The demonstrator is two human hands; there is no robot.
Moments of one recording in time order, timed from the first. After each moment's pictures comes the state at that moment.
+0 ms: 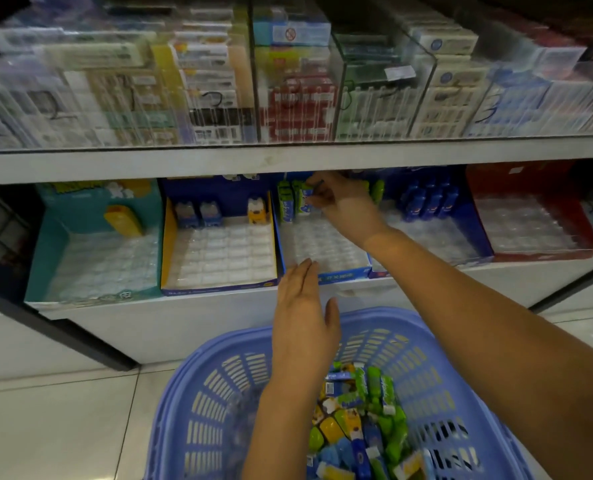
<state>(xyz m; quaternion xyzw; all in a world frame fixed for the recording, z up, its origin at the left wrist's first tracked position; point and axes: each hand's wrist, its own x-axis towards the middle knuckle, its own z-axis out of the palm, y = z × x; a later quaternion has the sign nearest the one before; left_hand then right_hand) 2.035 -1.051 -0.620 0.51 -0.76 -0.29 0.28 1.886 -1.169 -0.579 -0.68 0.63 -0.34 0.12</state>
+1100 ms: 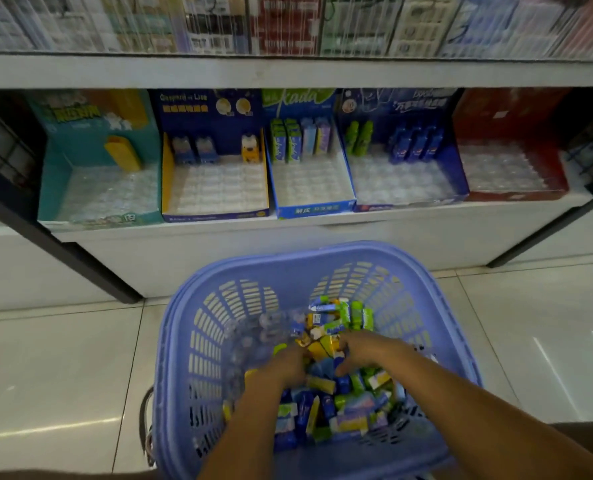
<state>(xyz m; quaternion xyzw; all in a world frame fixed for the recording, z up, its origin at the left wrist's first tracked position) 2.073 -0.970 -0.782 0.43 -0.76 -0.45 -0.22 1.909 -0.943 -0.736 -0.54 0.66 0.26 0.44</state>
